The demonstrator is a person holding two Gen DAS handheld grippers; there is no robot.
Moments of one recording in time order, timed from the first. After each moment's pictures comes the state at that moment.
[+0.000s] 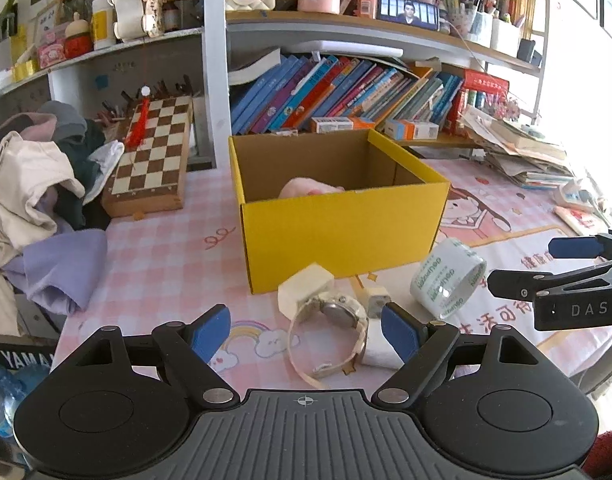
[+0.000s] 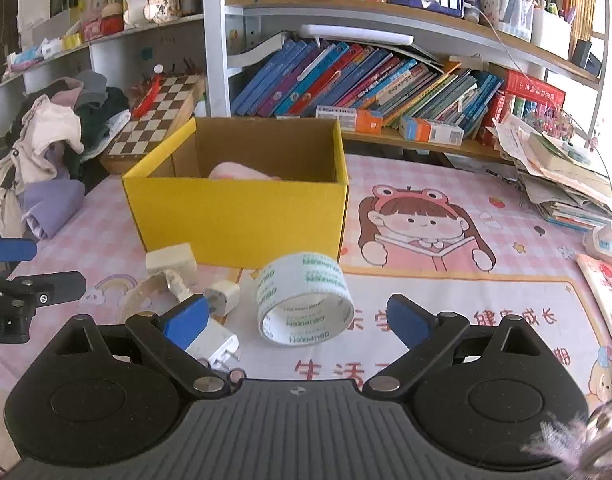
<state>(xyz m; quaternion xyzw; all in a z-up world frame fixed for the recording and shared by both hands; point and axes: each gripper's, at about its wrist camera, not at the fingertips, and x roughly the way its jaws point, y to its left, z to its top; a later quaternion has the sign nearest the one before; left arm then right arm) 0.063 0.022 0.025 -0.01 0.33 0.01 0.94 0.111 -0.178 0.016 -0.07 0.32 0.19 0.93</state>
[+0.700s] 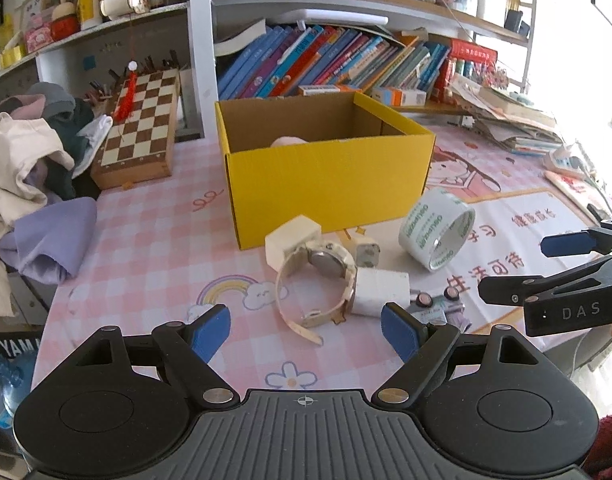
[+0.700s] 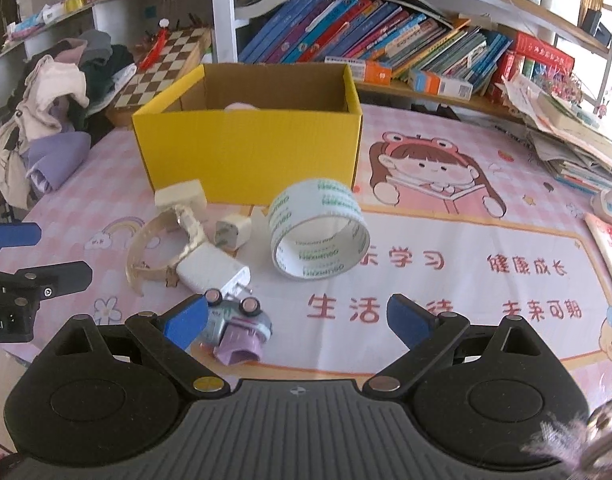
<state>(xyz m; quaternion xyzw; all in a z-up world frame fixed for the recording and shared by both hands) 0.046 0.014 0.004 0.00 0.36 0.00 0.93 0.096 -0.175 -0.012 -0.08 0.38 0.19 0.90</state>
